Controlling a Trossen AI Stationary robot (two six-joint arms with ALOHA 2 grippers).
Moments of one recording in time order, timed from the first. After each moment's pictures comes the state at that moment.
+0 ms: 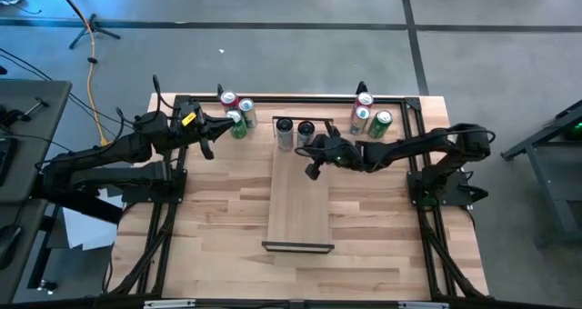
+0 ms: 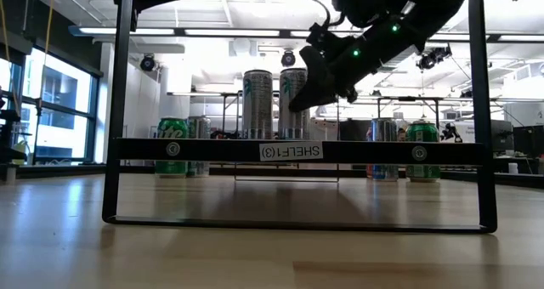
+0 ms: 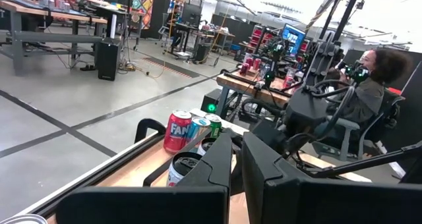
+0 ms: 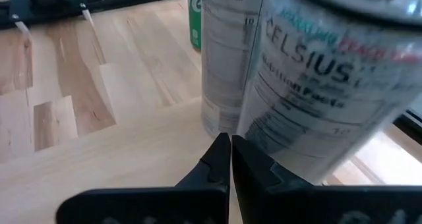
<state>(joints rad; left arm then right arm) 0.28 0.56 0.57 0.02 -0.10 -0.26 -0.08 1.60 0.82 0.26 0.37 0.17</state>
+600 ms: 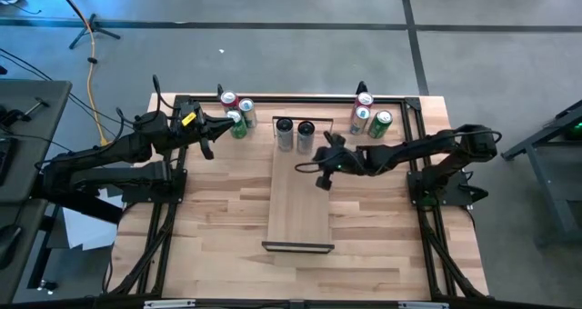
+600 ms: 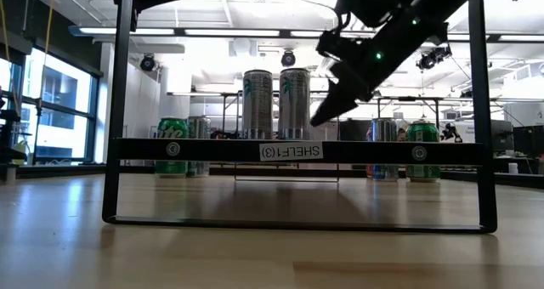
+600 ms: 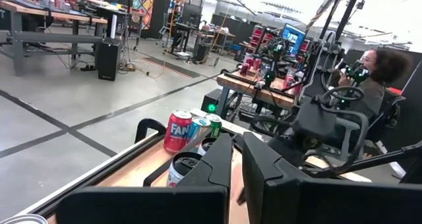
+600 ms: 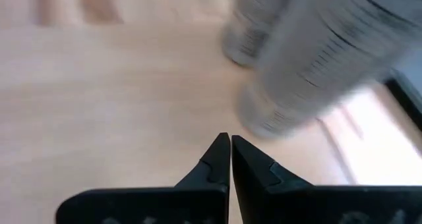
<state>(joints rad) 0.28 0.56 0.57 0.02 -0.10 -0.26 -0.03 1.54 0.82 -0.02 0.37 0.06</state>
